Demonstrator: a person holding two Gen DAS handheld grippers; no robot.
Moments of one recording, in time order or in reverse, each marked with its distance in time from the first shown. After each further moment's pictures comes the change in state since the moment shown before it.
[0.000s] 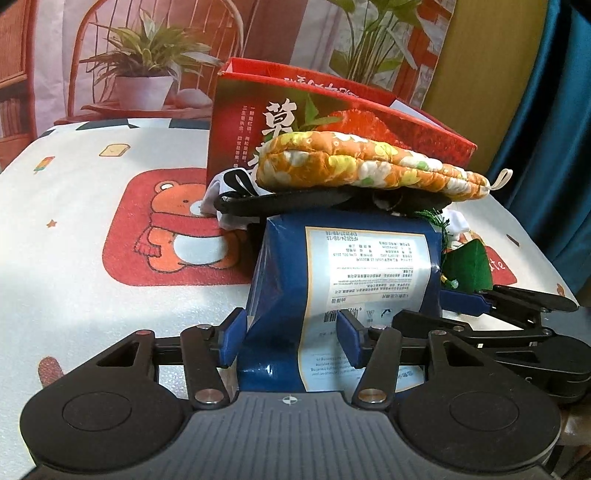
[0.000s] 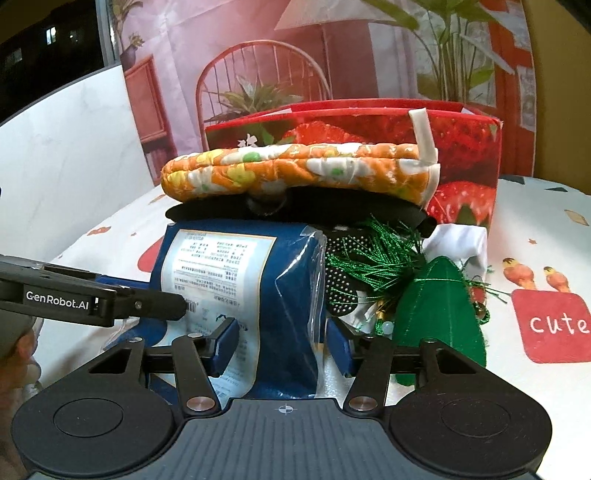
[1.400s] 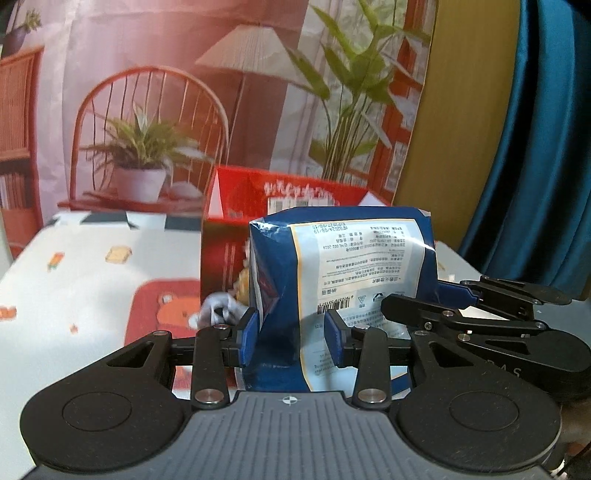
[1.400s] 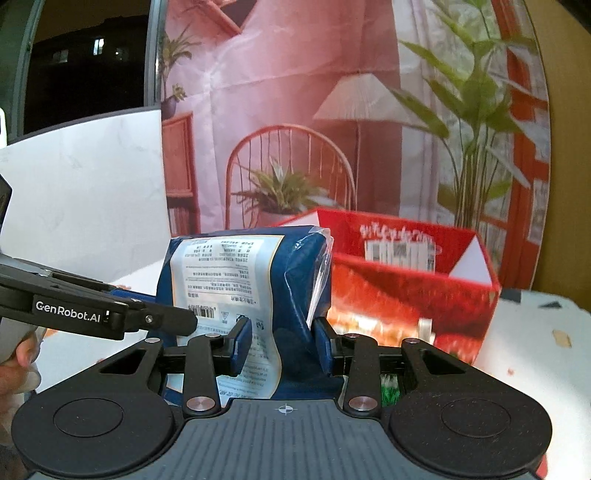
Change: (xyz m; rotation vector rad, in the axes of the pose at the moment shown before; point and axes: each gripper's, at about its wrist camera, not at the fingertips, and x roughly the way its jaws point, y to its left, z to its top) left arm -0.062 -0.018 0.050 0.036 -0.240 -0.009; right arm -0.055 0.025 0.071 -0.163 -0.236 0.006
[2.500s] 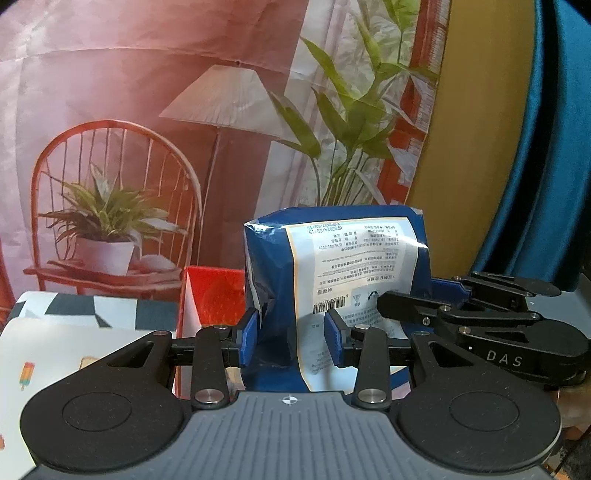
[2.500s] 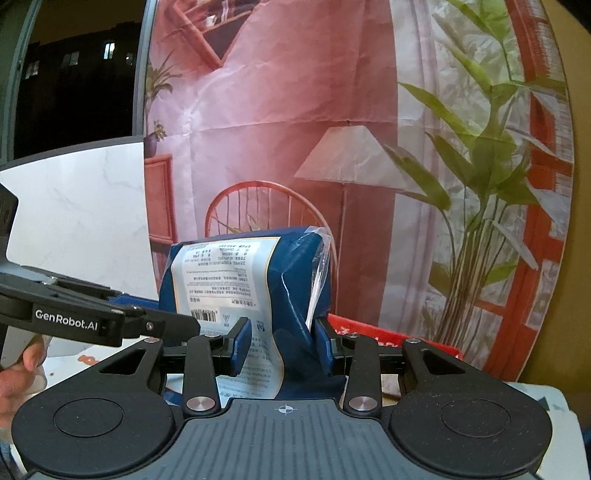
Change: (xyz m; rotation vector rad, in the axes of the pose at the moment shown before) left arm 0.066 0.006 0.142 0.001 -0.045 -0.065; right arm 0.063 -0.076 0.147 -0.034 -0.017 0.007
